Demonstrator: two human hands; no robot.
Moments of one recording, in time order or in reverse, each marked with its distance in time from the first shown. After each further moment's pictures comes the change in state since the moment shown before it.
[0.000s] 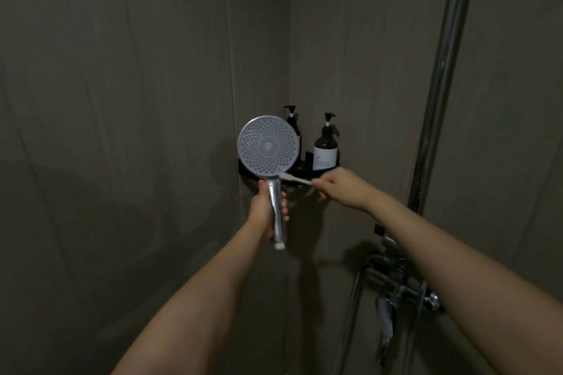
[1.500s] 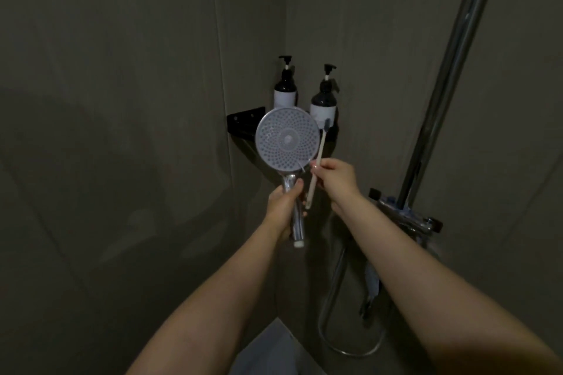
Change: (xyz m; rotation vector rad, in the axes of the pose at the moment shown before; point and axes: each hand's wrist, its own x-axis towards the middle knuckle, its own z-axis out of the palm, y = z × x) left_hand -0.019 -0.080 0.021 -0.015 -0.091 0.041; right_hand 0.004 0.030 0.077 0.955 0.352 0.395
